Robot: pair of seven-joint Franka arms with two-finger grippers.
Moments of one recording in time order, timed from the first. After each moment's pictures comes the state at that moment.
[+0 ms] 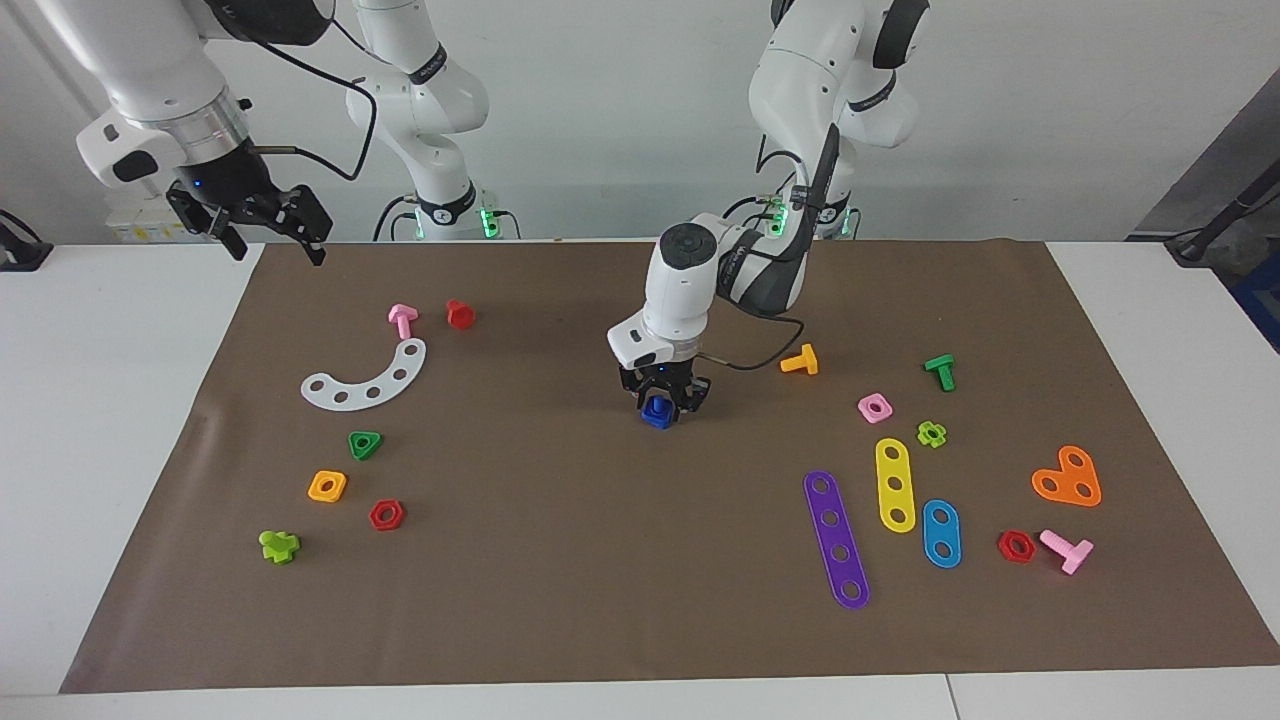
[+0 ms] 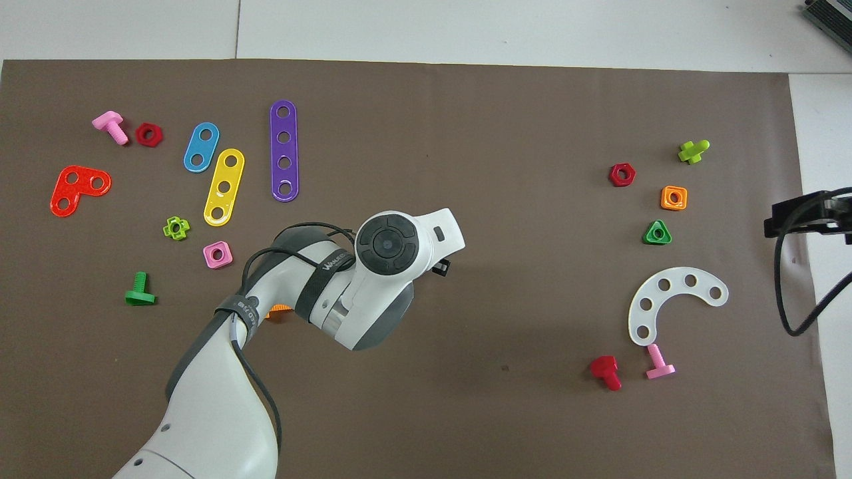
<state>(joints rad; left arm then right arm) -0.66 0.42 -0.03 -1.84 0.00 2.38 -0.24 0.04 -0.03 -0.10 -1.56 -0.02 1.50 0.05</state>
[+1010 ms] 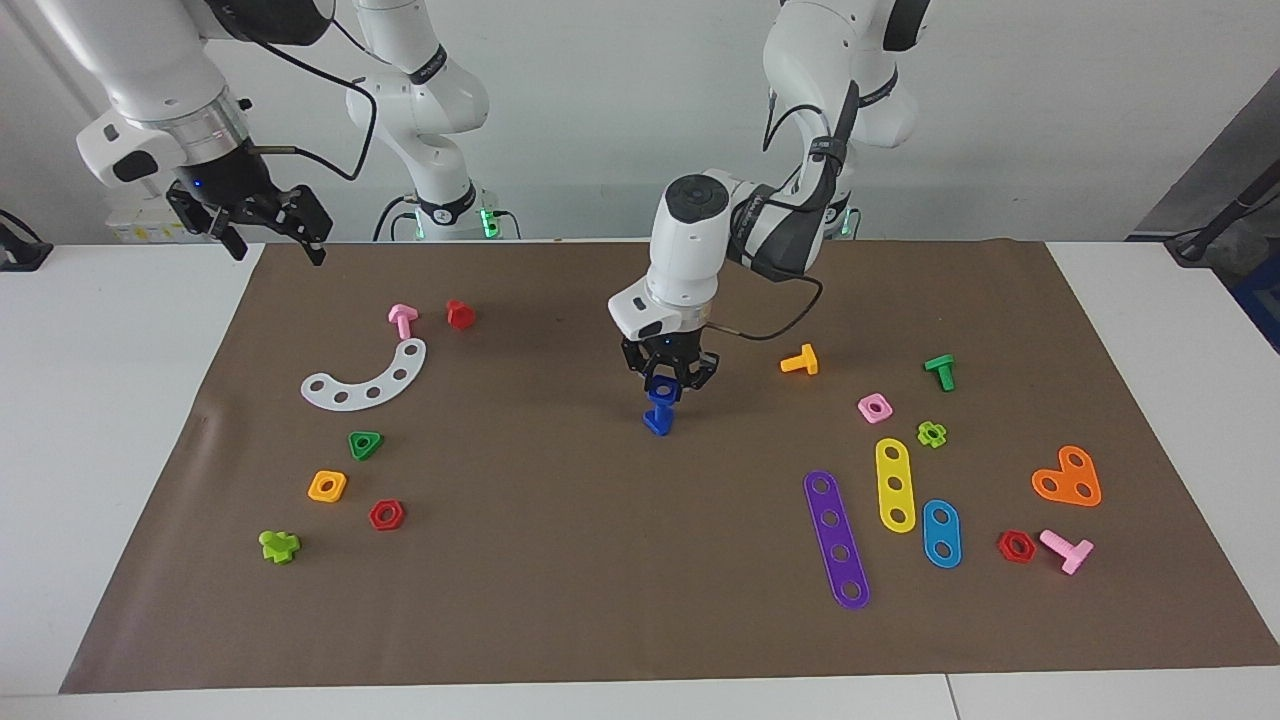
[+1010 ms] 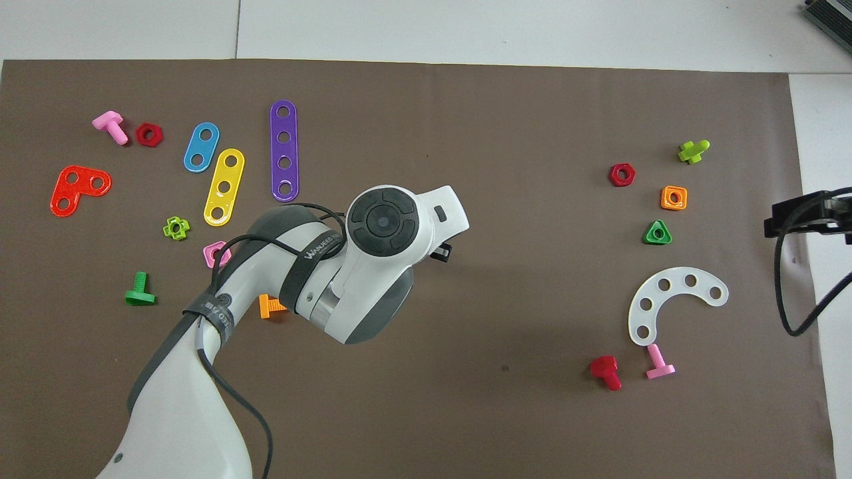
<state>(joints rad) -0.66 0.31 -0.01 -1.74 0.00 2.17 -0.26 0.04 -0.03 -0.10 -1.56 -0.02 1.50 0.05</state>
